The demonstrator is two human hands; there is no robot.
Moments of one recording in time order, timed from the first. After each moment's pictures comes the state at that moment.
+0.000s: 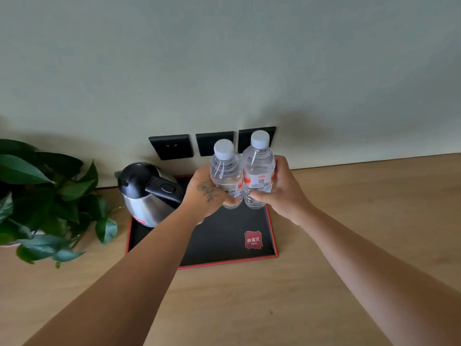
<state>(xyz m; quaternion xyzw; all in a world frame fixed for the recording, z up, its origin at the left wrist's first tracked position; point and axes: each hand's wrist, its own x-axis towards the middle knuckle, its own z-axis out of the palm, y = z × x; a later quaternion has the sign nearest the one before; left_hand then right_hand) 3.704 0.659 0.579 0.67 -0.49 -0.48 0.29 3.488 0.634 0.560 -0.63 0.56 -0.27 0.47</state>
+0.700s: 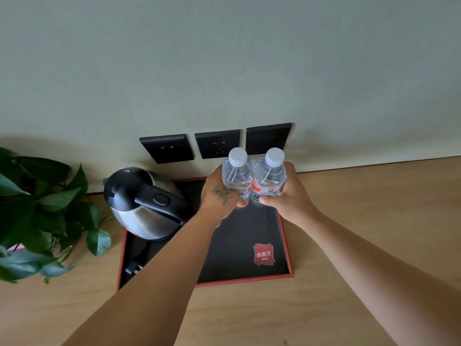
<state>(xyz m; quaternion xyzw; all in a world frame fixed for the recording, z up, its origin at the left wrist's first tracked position) 3.682 0.619 0.519 0.74 -0.42 -0.46 0.26 3.492 0.597 0.486 -0.62 0.56 -0.27 0.48</state>
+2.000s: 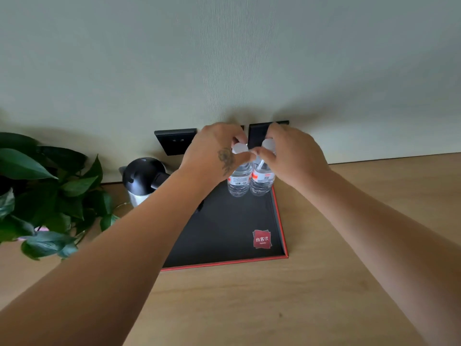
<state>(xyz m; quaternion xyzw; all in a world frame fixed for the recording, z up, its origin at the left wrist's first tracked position) 3.709 0.615 0.637 0.66 -0.68 -0.23 0.22 3.518 0.589 0.625 -0.81 0.56 -0.12 0.07</state>
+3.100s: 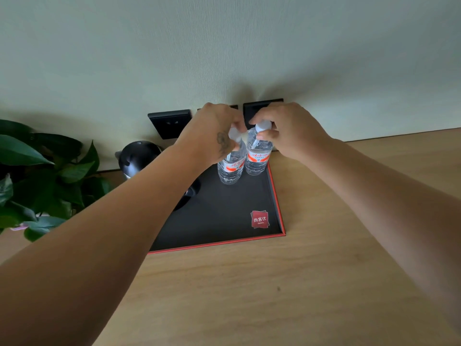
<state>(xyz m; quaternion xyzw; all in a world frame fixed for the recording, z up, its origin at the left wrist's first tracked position) 3.707 0.617 0.648 0.62 -0.76 -0.17 0.12 3.503 0.582 0.628 -0.82 0.52 -0.15 0.18</state>
